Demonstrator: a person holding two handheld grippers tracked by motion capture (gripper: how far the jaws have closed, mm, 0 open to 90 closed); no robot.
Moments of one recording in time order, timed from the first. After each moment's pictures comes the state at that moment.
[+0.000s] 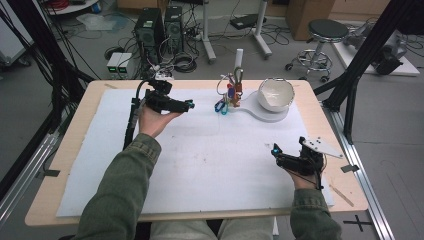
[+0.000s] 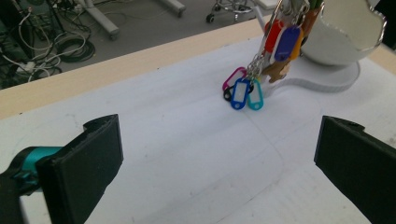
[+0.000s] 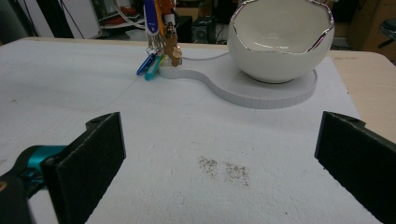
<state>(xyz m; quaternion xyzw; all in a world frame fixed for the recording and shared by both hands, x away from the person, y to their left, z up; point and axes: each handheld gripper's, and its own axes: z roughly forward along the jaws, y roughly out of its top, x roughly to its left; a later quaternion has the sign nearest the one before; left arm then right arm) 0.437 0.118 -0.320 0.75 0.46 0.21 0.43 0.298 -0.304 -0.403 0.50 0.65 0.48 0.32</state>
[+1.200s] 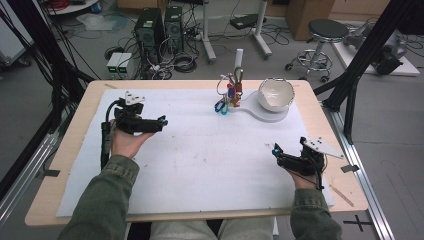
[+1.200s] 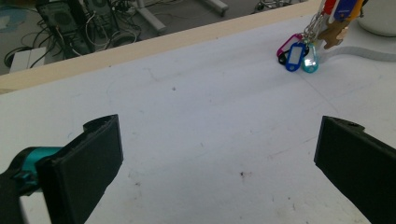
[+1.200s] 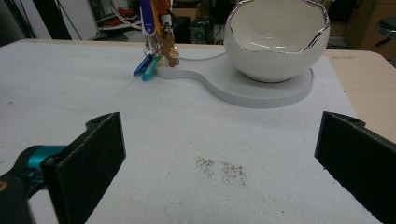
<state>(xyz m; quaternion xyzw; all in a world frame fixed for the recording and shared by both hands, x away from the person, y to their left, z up) 0.374 0.182 -0.343 0.72 0.50 0.28 0.40 0.298 -0.306 -0.404 0.50 0.65 0.48 0.32</state>
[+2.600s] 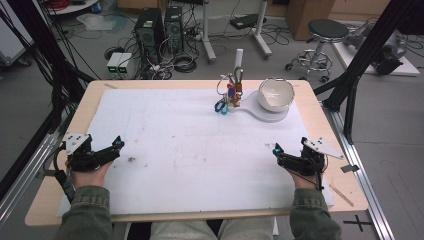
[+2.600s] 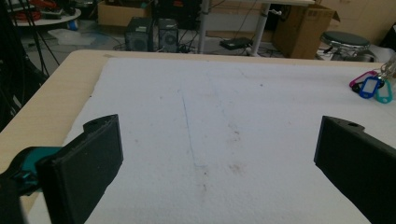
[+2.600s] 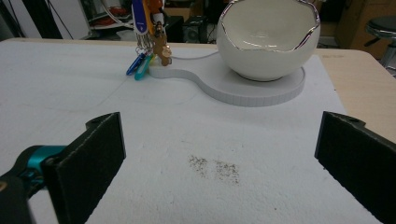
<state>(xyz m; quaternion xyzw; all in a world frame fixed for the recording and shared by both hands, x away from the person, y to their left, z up) 0.292 0.282 -0.404 0.58 0.56 0.36 0.47 0.298 -0.307 -0.405 0.51 0.64 0.47 0.33</state>
